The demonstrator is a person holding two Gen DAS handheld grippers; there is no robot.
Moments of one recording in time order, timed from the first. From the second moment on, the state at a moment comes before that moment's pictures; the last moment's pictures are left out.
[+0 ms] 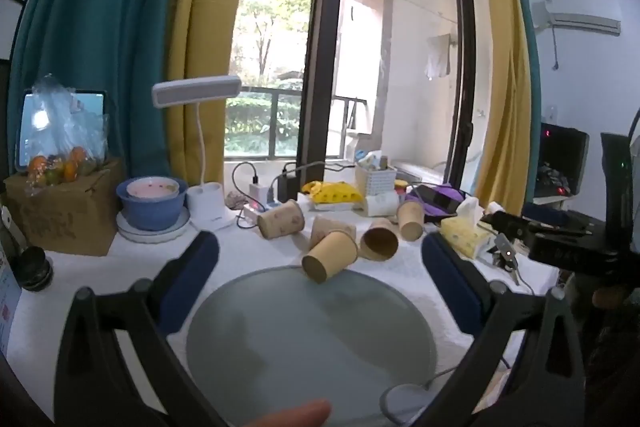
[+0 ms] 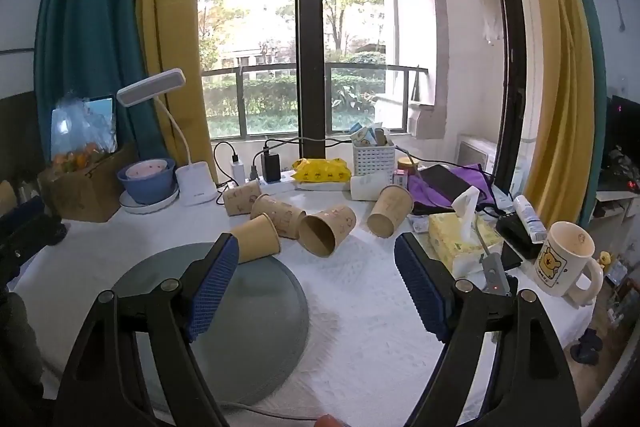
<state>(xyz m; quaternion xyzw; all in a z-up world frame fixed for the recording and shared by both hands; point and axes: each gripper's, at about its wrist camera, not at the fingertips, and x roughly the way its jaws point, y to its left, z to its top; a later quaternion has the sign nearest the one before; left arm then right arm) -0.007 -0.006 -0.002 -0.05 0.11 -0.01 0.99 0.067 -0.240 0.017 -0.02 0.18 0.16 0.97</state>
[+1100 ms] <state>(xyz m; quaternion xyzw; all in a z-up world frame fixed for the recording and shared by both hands) -0.008 0.010 0.003 -0.06 0.11 0.02 0.99 0.069 -0.233 0.018 -0.02 0.17 0.18 0.97</state>
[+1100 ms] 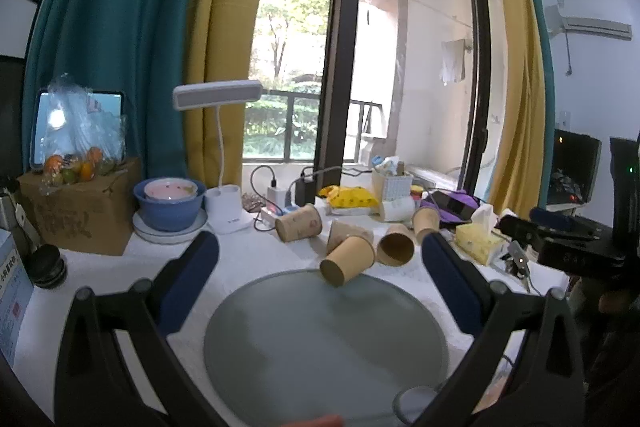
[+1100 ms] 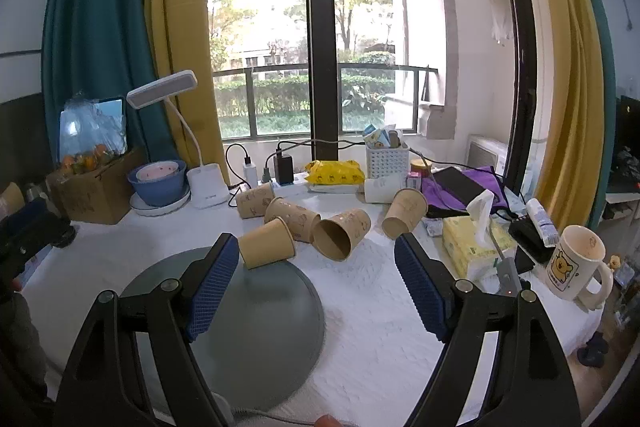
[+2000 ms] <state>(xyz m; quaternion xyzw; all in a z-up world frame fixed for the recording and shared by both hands) -0.008 0.007 0.001 -0.07 0.11 0.02 0.99 0.069 -0.238 0.019 -0.02 0.17 0.18 0.97</state>
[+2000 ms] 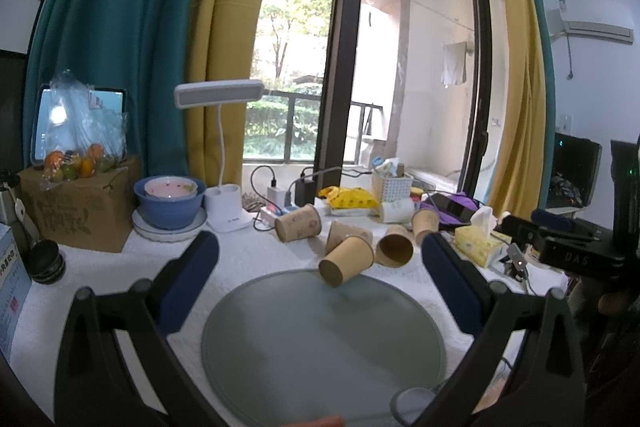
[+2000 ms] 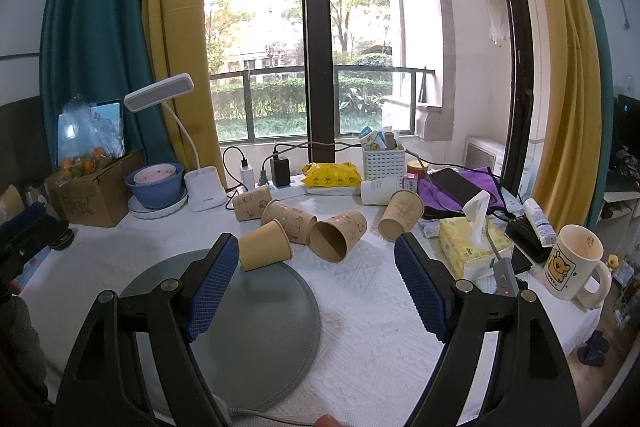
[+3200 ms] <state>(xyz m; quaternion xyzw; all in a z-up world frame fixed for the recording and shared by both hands) 0.268 -0.101 -0.013 0.20 0.33 -0.17 0.91 0.247 -0.295 -0.058 0.09 0.30 0.13 0.94</state>
